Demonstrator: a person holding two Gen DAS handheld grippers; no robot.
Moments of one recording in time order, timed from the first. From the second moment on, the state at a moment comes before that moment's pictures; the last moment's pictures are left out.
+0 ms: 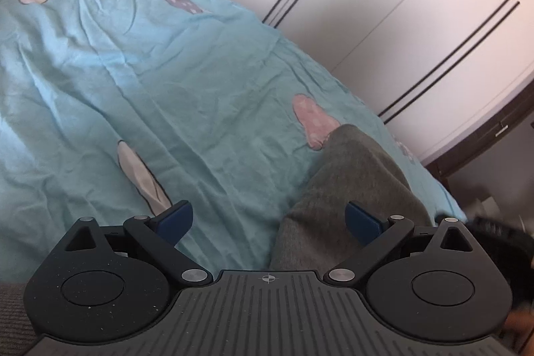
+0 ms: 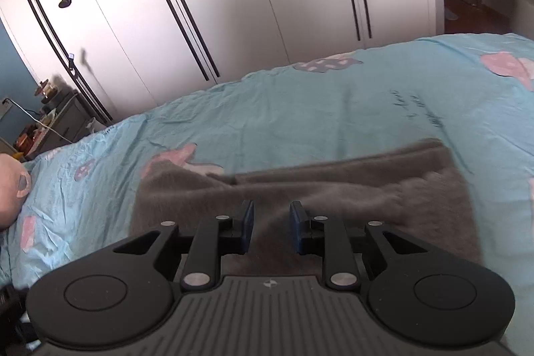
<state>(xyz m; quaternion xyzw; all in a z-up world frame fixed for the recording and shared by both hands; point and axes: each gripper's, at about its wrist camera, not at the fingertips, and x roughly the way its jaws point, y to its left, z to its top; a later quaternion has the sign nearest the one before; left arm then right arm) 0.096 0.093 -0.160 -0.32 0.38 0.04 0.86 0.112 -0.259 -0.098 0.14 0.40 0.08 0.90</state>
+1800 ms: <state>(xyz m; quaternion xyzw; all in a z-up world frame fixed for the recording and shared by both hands) 0.230 0.018 -0.238 -0.29 0.54 -0.29 0.73 0.138 -0.409 -0.195 0.27 0.52 0.29 0.76</state>
